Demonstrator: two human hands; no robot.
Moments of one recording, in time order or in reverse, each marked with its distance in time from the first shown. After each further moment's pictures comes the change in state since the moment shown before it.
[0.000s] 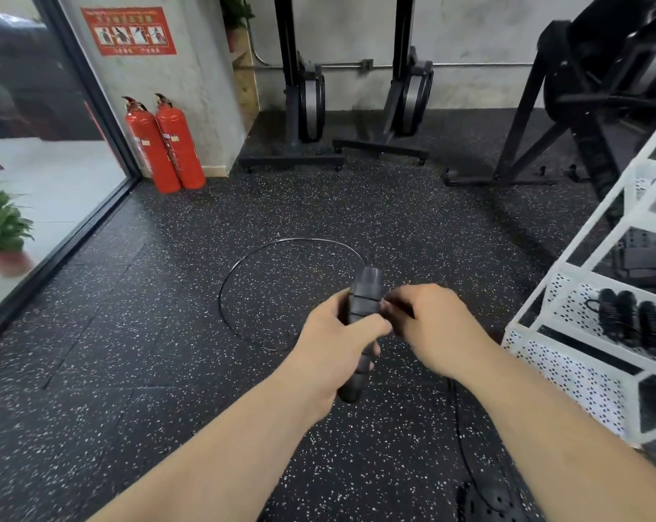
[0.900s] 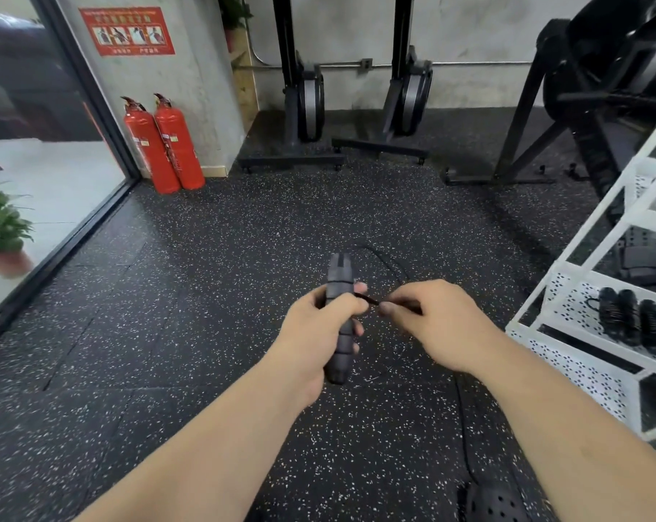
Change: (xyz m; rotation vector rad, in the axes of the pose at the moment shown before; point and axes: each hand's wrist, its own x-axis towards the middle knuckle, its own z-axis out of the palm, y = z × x) left_hand 0.007 0.009 -0.011 -0.183 0.073 -0.017; right_hand 0.003 0.009 -0.008 -0.013 -0.041 -0.039
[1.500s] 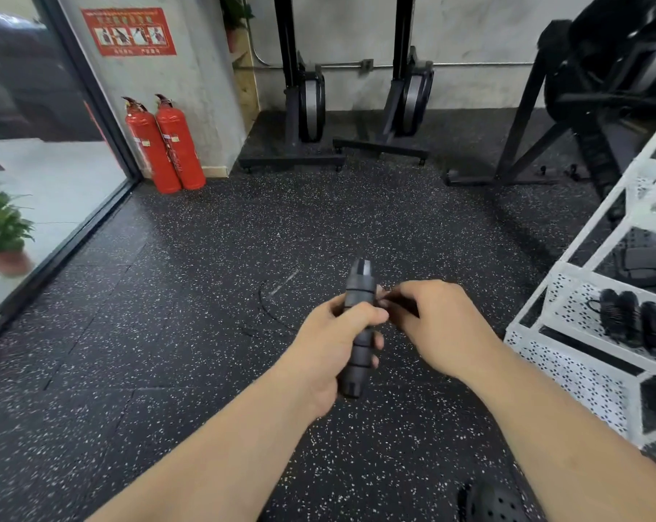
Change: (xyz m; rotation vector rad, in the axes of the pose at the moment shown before) left_hand -0.006 -0.008 0.010 -0.036 -0.122 -0.070; right_hand -0.005 -0.009 0.004 -0.023 0.121 -0.003
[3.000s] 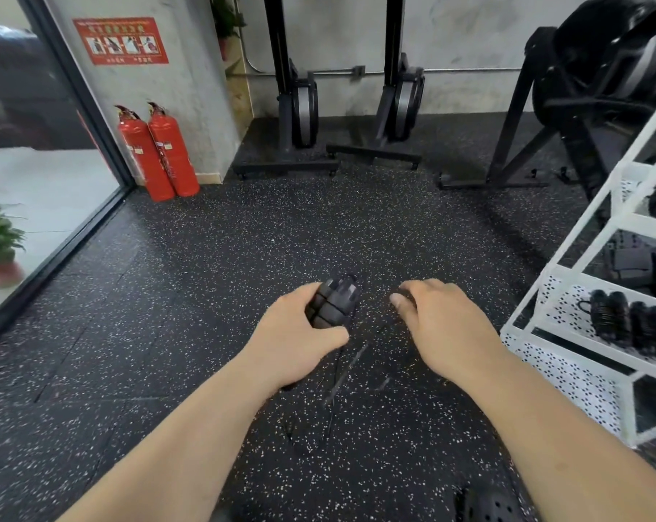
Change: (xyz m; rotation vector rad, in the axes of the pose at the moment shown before) left_hand 0.002 0.032 -0.037 0.940 0.160 0.177; right_hand 0.000 0.010 -0.004 -0.334 0.000 0.134
